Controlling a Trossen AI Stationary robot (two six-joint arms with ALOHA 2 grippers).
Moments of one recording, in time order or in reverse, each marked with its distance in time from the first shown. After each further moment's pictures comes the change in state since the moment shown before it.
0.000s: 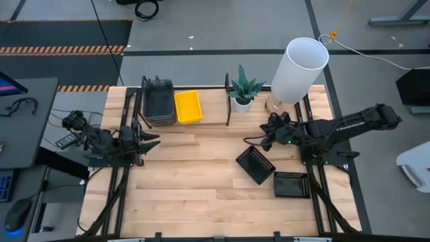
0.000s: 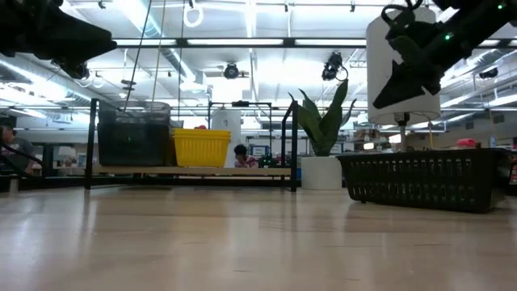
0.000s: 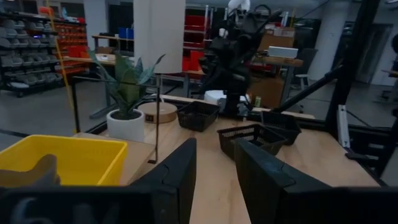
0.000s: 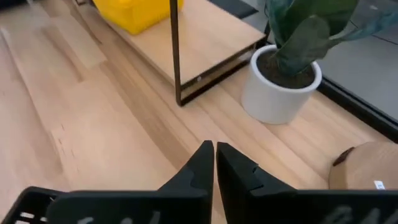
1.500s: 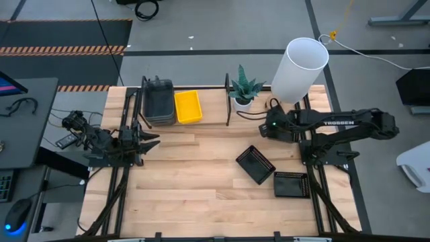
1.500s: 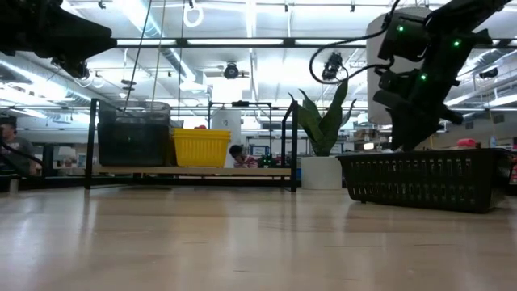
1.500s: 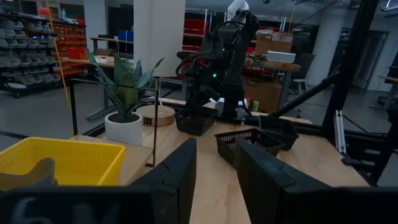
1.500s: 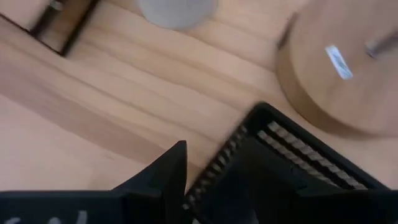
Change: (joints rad) left arm 0.003 0.000 0.001 0.017 0.005 -0.003; right arm -0.385 0.150 0.037 -0.230 -0.289 0.295
